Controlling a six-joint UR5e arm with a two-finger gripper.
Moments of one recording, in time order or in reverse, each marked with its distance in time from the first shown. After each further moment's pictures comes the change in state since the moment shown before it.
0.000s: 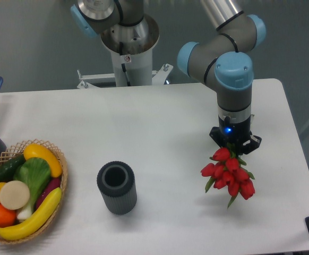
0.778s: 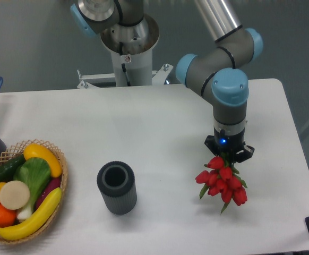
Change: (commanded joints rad) arm -0.029 -0.097 0.021 0.014 0.000 -0.012
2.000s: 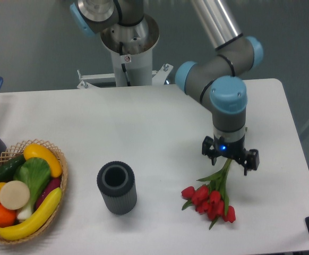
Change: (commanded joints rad) arm 0.060 0.074 -0.008 0.006 -0.014 0.029
